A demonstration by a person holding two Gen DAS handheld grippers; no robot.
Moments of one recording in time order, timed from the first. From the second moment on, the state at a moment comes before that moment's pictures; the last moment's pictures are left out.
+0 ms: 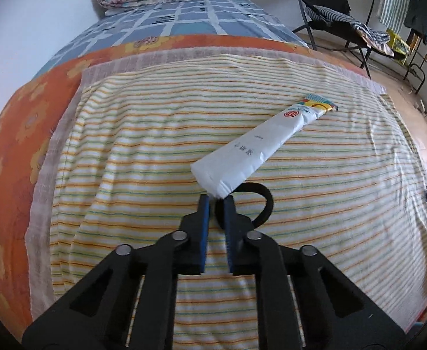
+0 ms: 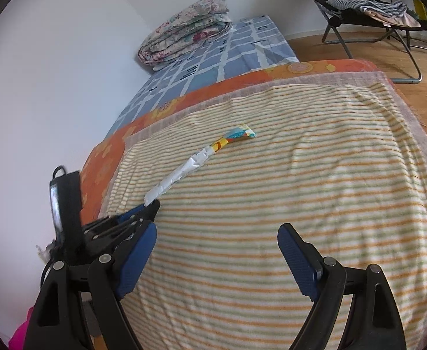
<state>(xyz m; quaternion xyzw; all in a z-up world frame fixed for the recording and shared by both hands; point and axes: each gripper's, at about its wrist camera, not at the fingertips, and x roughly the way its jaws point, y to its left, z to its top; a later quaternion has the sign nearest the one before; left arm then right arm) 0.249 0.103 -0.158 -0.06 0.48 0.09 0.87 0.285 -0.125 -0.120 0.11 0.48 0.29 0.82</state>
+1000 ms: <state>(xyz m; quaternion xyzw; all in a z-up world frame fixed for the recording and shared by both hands) 0.210 0.125 -0.153 -0.12 0.47 0.04 0.88 0.409 -0.034 -0.181 0.23 0.52 0.23 0.79</state>
